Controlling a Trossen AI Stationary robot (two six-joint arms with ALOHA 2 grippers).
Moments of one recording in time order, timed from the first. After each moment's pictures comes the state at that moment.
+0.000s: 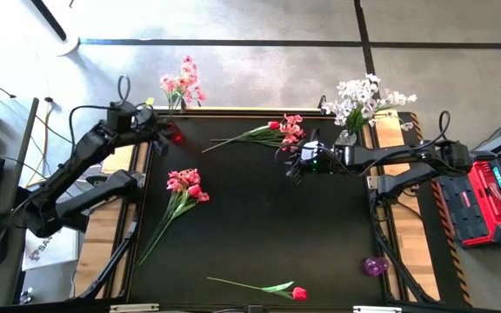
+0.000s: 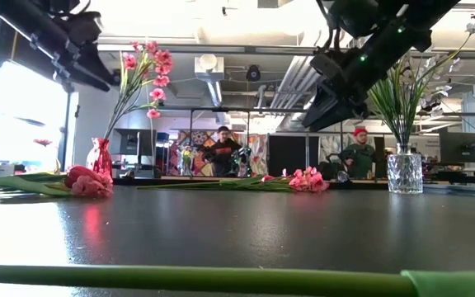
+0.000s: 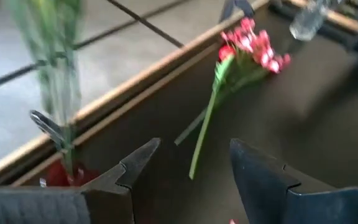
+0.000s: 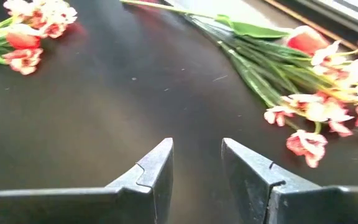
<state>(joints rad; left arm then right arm) 0.93 0.62 0.69 -0.67 0.22 0.06 -0.14 1.30 0.74 -0.20 0.27 0.44</state>
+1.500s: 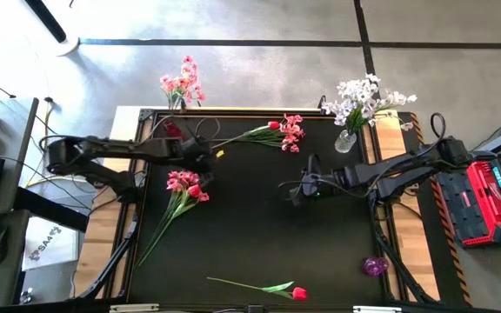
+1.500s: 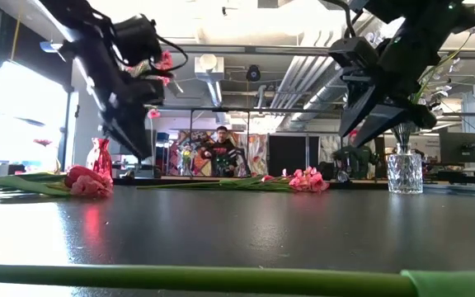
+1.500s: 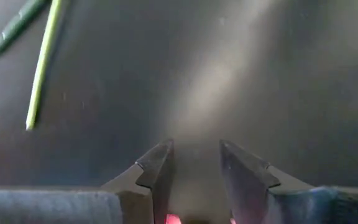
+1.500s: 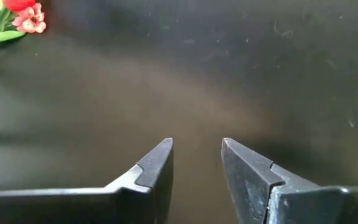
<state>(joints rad) 0.30 1.33 0.69 -0.39 -0.02 -0.31 0.14 1.30 0.74 -0.43 0.22 1.20</state>
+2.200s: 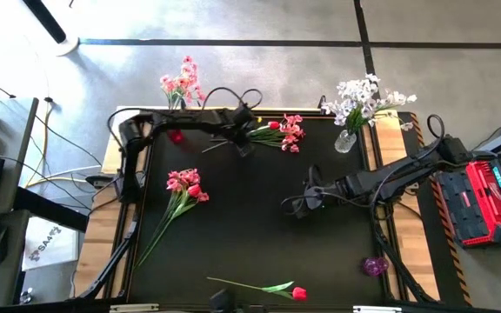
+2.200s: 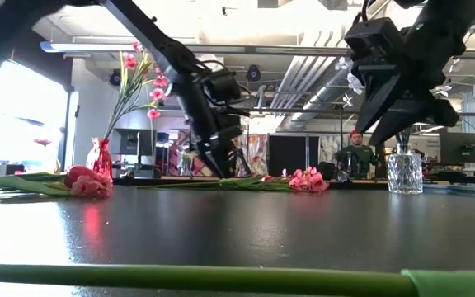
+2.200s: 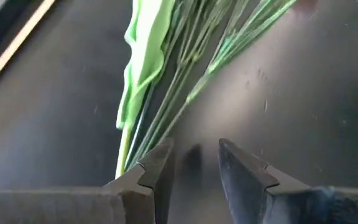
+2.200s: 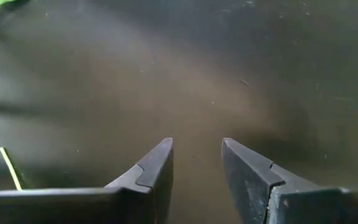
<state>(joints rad) 0.49 2.03 1.39 -0.46 0.00 -0.05 0.27 1.30 0.74 -0.44 0.22 1.28</state>
